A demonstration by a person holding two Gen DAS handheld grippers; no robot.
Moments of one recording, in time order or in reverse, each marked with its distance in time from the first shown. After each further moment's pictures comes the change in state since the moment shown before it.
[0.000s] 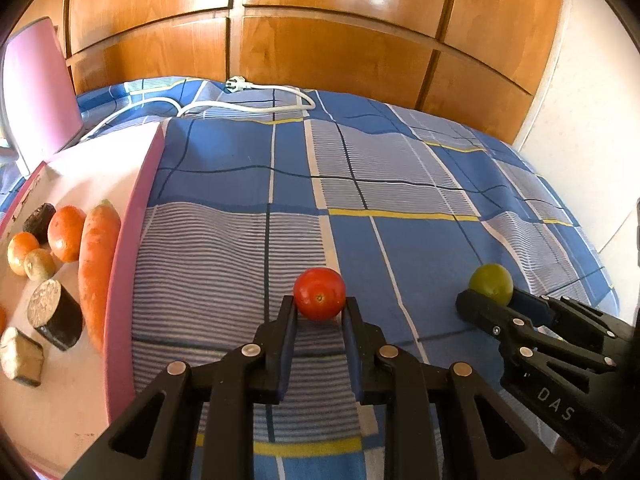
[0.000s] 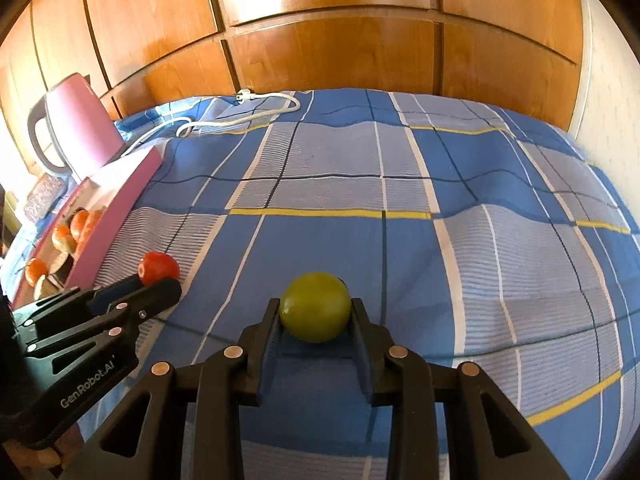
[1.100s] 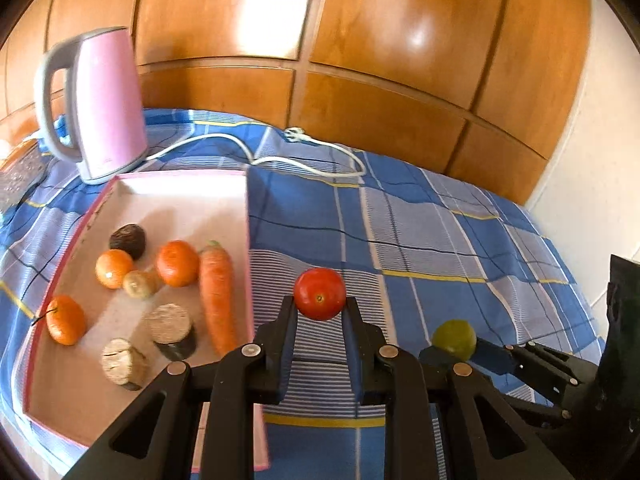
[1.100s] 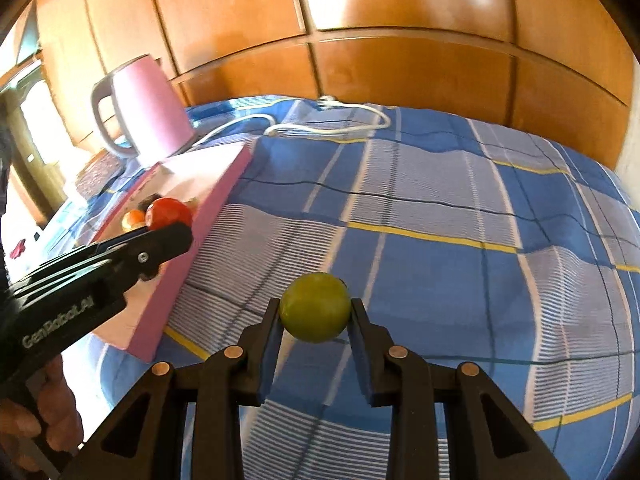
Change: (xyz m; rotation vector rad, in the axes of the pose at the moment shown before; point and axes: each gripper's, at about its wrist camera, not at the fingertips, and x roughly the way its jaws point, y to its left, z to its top) left arm -0.077 0.056 0.014 -0.131 -0.132 0.052; right arm -0.020 0.074 0.007 -0.129 -0.006 0.153
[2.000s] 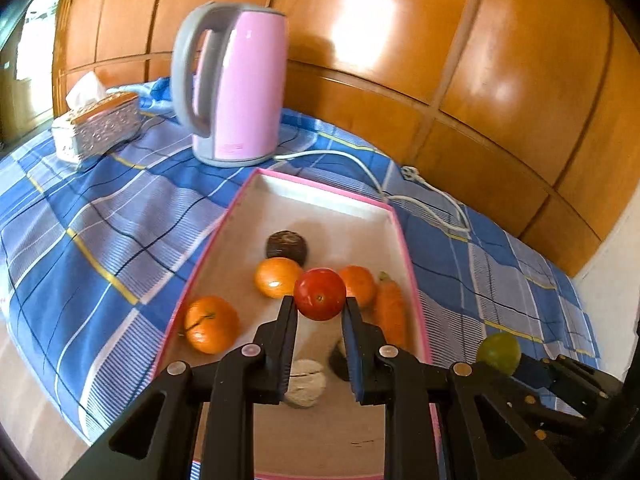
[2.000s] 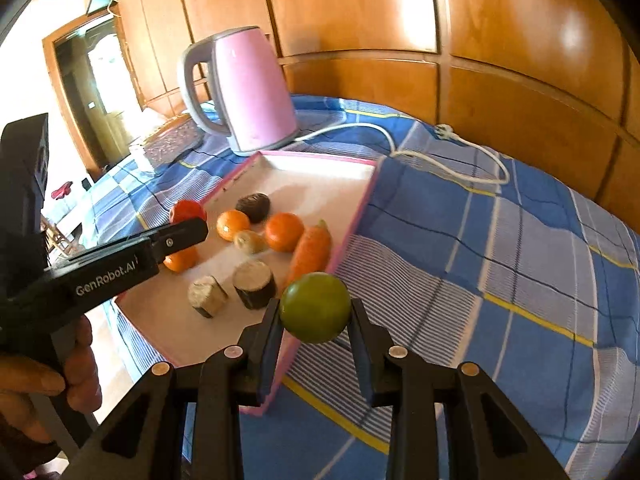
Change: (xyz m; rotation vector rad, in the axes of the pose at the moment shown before) left arm -0.033 0.126 0.004 -0.244 -0.063 0.159; right arm 0.018 0.101 0.039 -0.225 0.013 0.169
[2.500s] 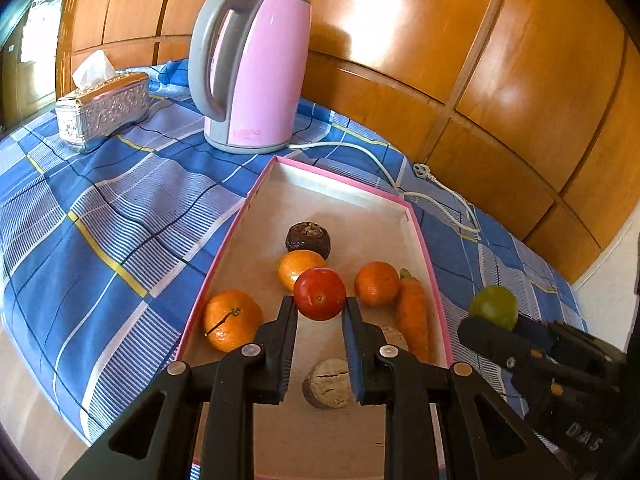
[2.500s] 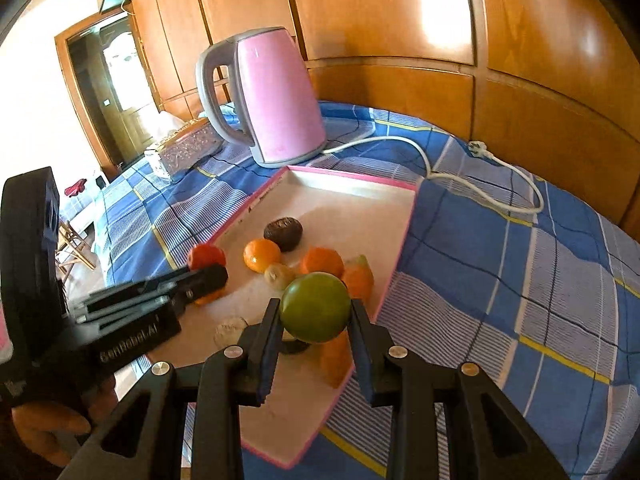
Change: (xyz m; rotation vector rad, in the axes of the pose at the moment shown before) left arm 0.008 0.019 -0.001 -0.036 0.029 -0.014; right arm 0.021 0.022 0.031 -0.022 -0.003 0.054
